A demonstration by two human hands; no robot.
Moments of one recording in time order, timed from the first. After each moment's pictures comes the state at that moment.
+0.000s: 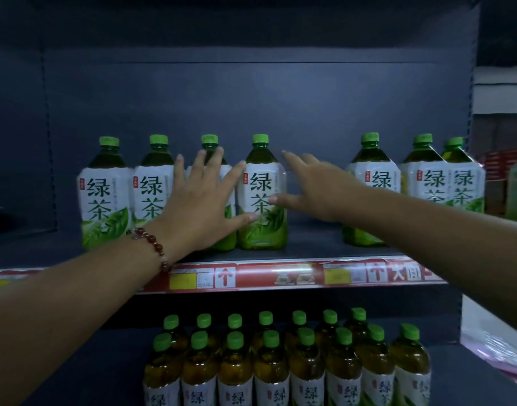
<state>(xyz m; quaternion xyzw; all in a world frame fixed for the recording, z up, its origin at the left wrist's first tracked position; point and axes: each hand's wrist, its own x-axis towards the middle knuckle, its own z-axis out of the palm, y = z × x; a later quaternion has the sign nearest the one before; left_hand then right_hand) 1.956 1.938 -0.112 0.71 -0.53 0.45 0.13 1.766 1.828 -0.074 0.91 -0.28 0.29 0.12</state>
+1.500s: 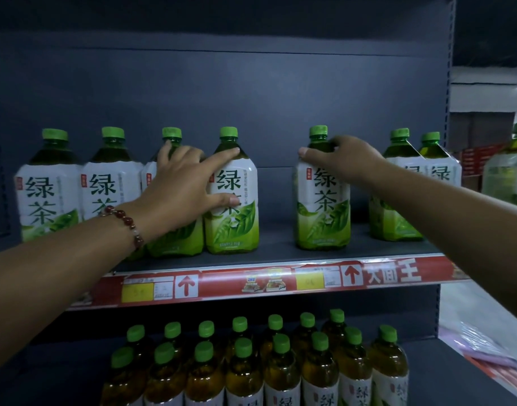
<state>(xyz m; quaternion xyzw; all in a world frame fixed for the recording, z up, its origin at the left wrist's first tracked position) 1.952 1.901 -0.085 0.66 -0.60 0.38 0.24 1.713 1.759 -0.047 0.80 -0.41 0.43 -0.11</state>
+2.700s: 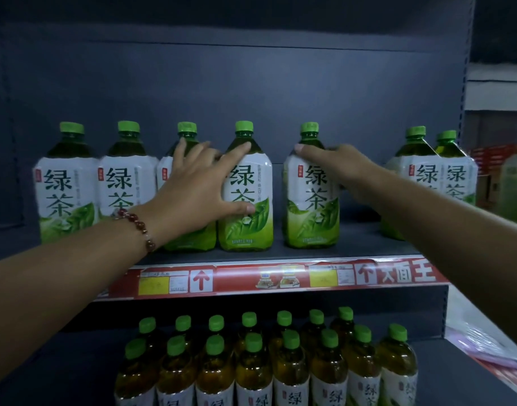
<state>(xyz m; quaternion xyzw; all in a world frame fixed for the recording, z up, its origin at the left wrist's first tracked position) 1.951 1.908 -0.095 0.67 -0.61 0.37 0.21 1.742 1.770 -0.059 0.77 -0.34 0.43 -0.32</state>
